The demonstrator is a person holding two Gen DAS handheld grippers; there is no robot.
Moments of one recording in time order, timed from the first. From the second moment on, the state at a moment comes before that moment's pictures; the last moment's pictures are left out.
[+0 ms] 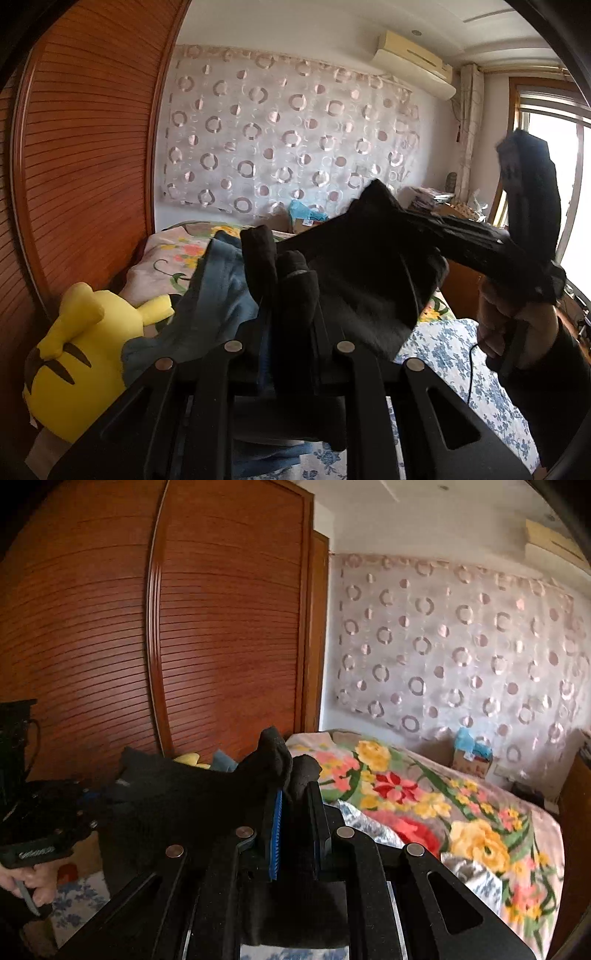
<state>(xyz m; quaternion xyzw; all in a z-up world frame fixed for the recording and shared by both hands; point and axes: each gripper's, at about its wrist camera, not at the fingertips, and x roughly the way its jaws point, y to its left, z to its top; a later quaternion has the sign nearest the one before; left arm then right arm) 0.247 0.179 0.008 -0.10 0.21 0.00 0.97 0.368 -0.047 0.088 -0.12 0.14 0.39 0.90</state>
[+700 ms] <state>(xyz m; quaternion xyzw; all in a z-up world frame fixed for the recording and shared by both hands) 0.233 0.209 -0.023 -0.15 0.23 0.06 0.96 0.454 0.057 0.080 -0.18 0.18 0.45 0.86</state>
